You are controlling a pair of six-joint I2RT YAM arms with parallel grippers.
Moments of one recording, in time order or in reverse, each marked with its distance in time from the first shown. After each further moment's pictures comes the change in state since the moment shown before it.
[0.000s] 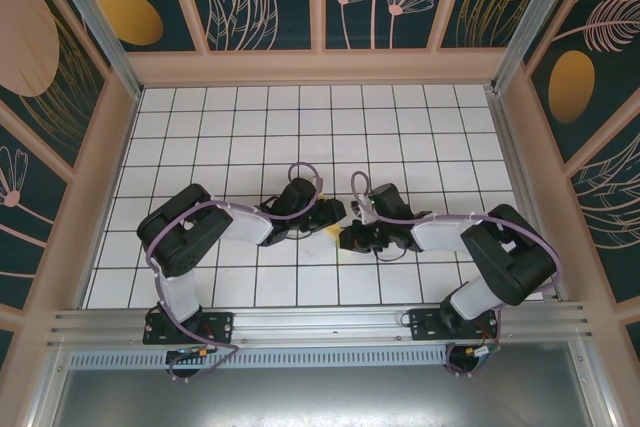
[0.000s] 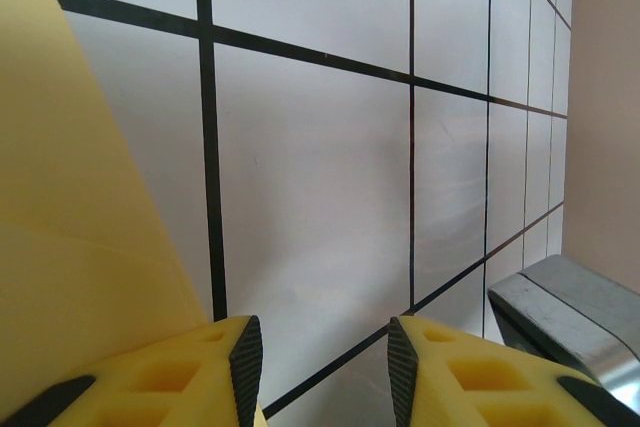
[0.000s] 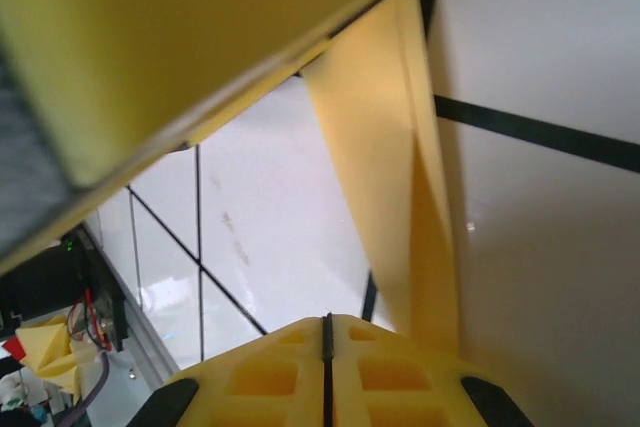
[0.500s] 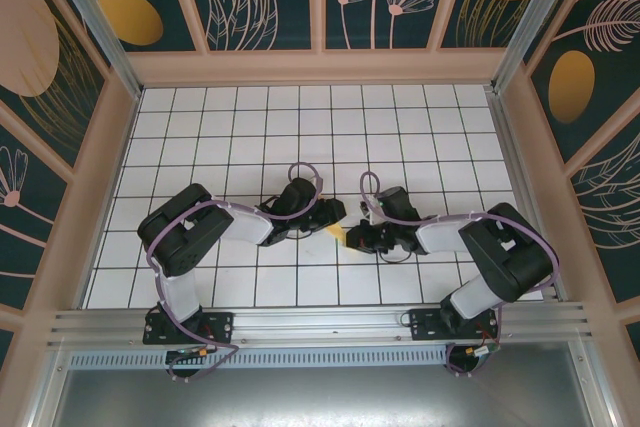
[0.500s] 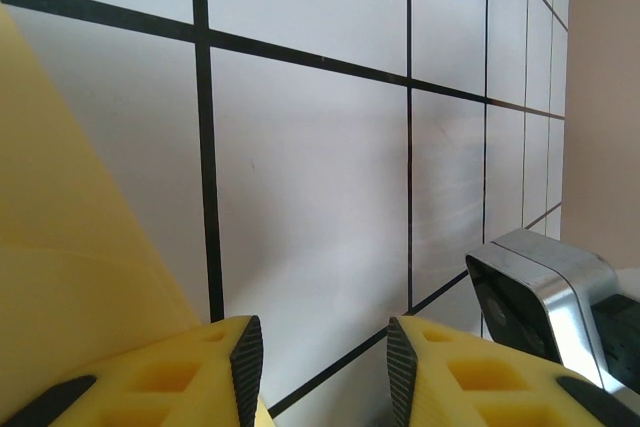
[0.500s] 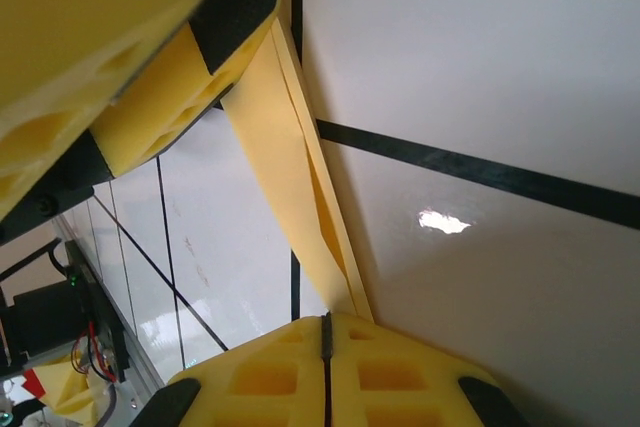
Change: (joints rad) left arm 0.001 0.006 0.000 0.012 0.002 0.000; right arm -0.063 0.014 -0.074 0.109 -0.014 0.051
